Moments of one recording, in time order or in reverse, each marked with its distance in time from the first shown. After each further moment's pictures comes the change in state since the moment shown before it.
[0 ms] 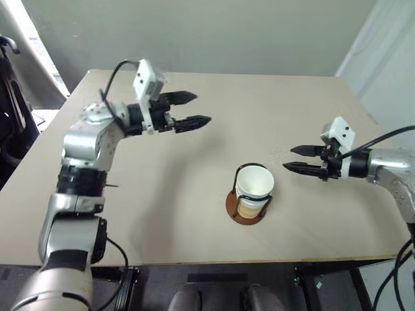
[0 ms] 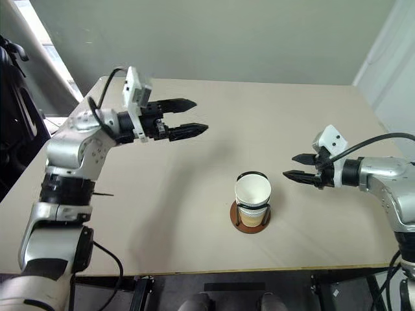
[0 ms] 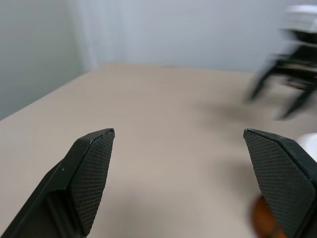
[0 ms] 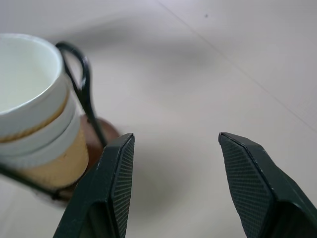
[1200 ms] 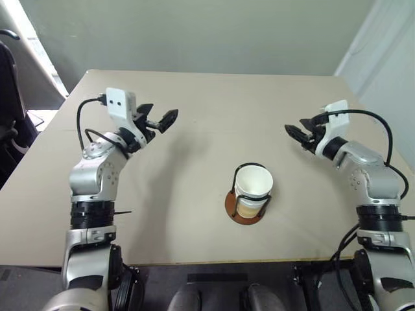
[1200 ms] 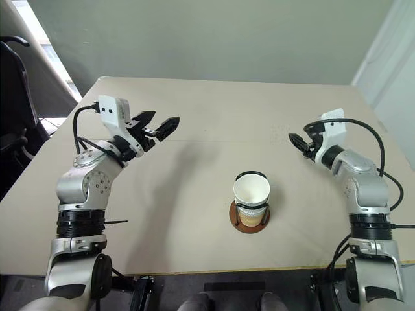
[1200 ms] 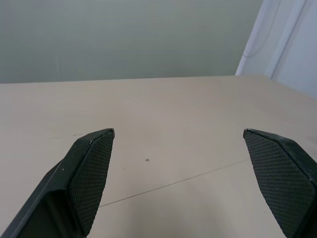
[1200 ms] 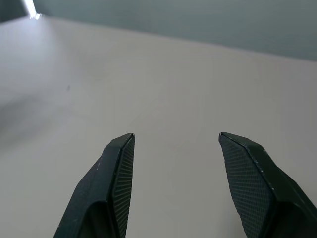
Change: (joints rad) left arm 0.194 -0.179 0.218 -0.106 0.048 -0.002 0.501; right arm -0.174 0.388 -0.127 0.323 -0.145 -0.180 -0.487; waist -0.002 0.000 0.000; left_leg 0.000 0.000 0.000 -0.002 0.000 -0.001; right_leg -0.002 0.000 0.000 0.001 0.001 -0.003
